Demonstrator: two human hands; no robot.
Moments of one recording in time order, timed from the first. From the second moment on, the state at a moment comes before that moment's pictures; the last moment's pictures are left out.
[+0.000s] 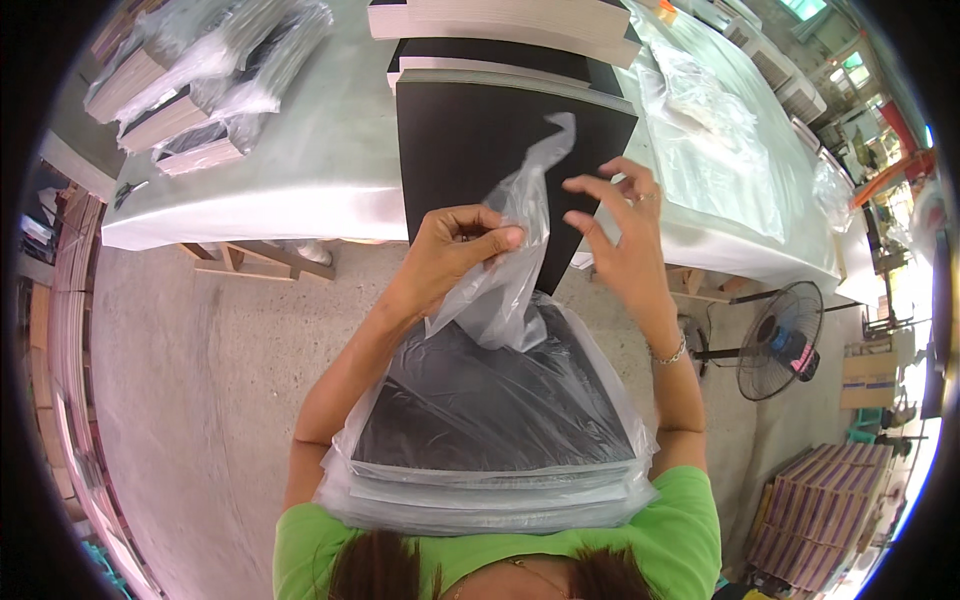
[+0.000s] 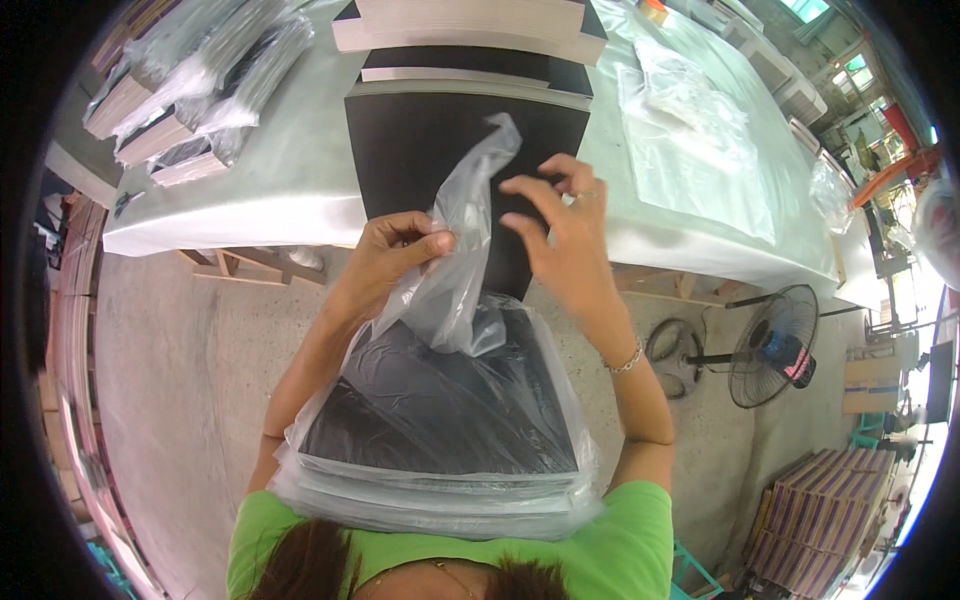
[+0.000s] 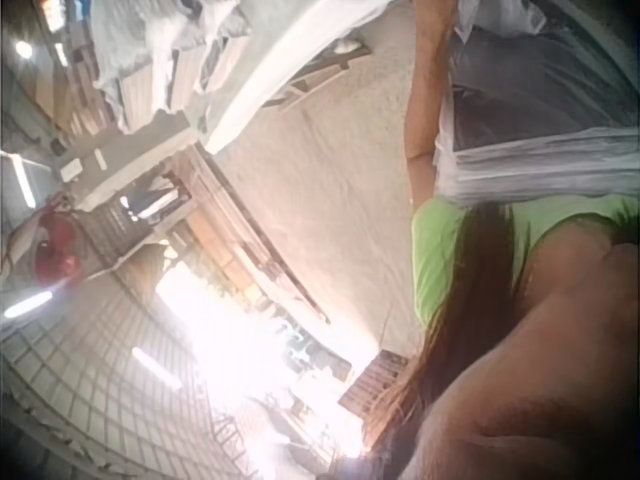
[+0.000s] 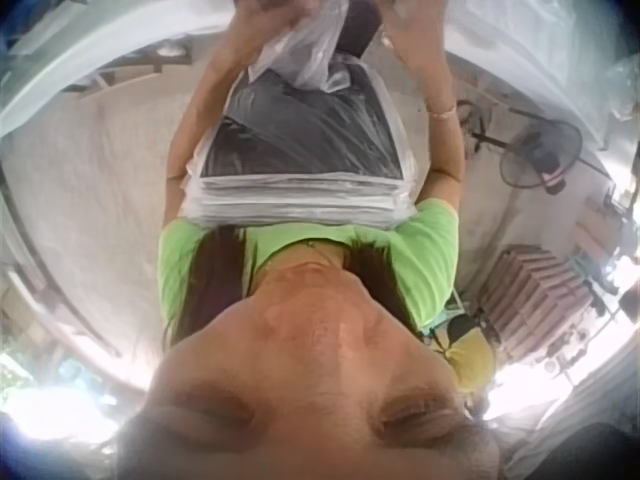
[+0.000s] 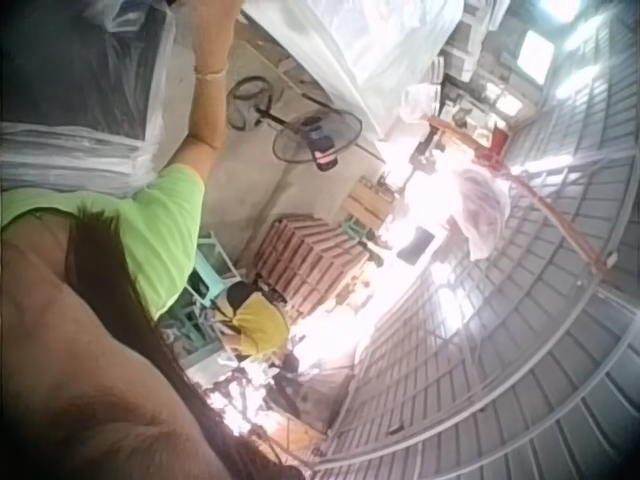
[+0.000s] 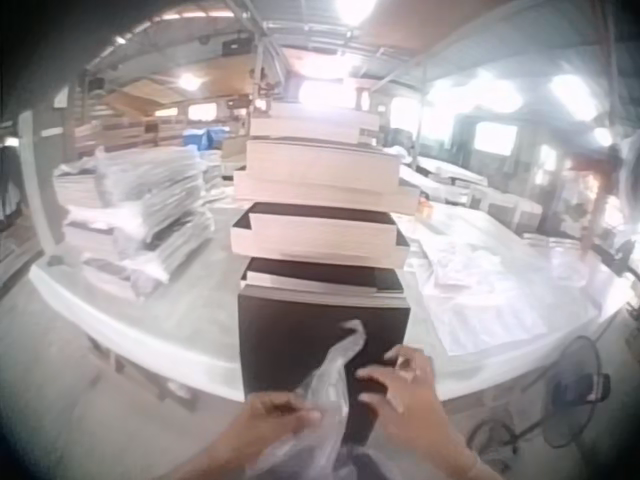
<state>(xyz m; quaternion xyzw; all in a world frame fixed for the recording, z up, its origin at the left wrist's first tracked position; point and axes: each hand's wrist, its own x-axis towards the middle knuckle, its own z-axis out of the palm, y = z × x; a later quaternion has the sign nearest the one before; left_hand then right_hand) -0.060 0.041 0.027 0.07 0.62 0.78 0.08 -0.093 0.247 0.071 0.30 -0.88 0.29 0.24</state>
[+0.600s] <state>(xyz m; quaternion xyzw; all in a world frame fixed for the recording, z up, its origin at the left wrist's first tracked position) -0.051 0.042 0.039 -0.02 0.56 0.82 0.14 -0.074 0.229 0.063 0.38 -0.81 0.42 0.14</state>
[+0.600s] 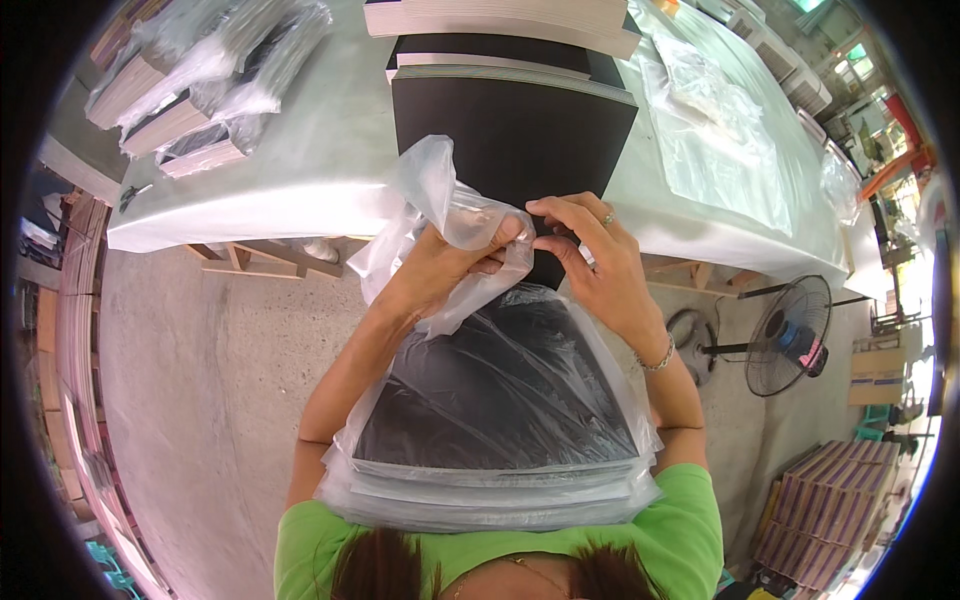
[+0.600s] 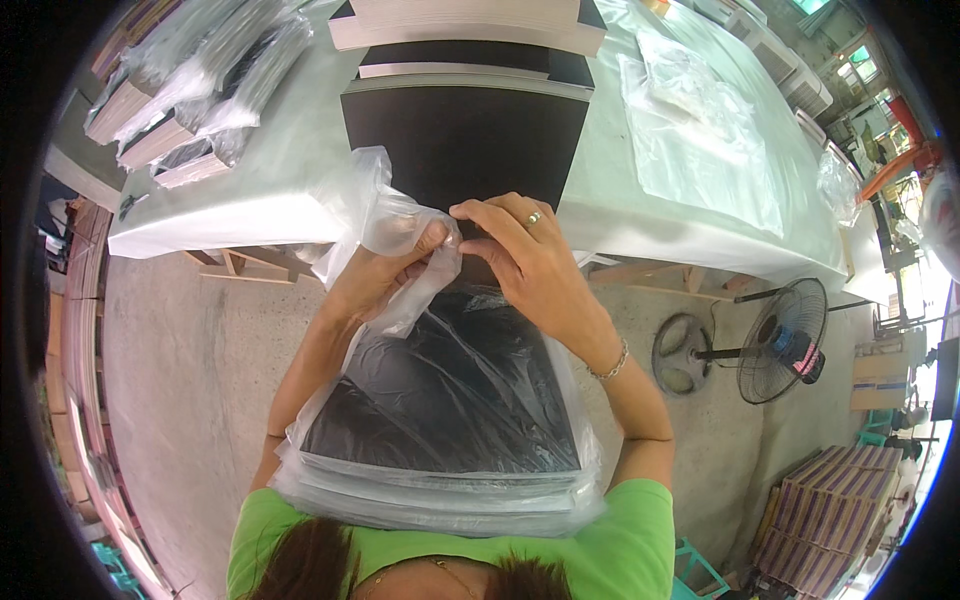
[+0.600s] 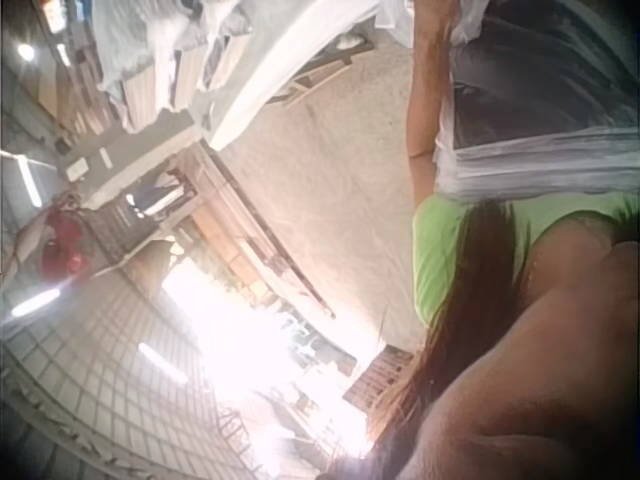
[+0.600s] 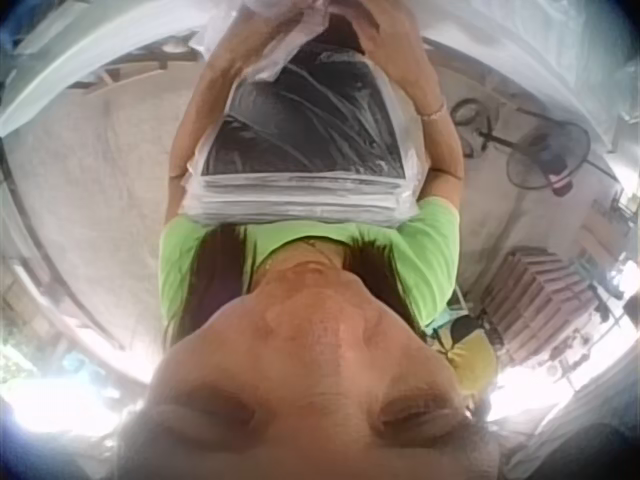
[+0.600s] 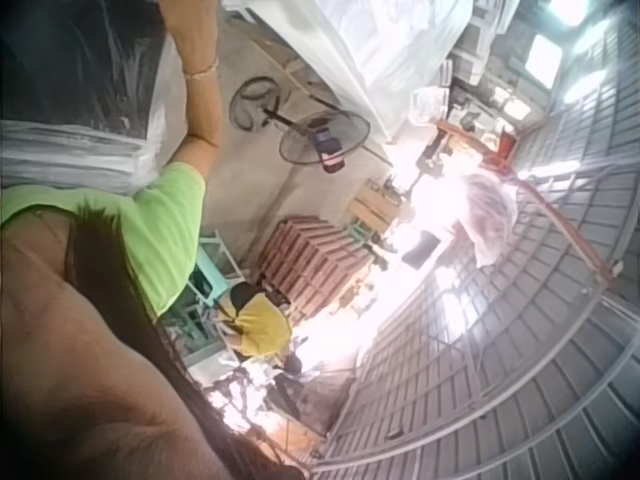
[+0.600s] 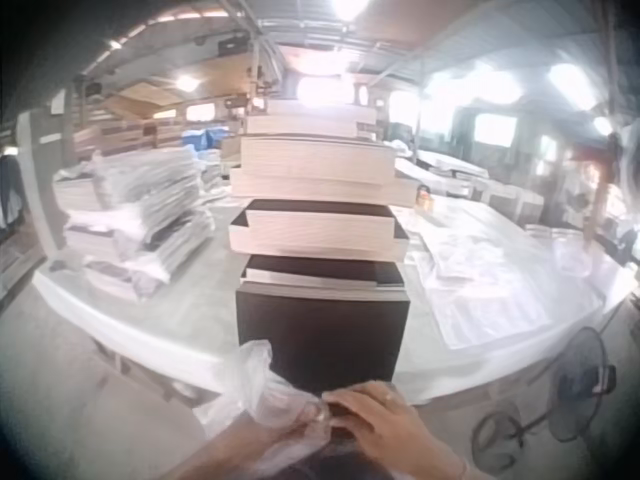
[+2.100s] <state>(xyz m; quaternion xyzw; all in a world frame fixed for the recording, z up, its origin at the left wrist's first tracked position) -0.054 0.040 0.010 0.07 0.39 0.86 0.32 -0.088 0.212 0.035 0.48 -0.64 0.58 0.15</state>
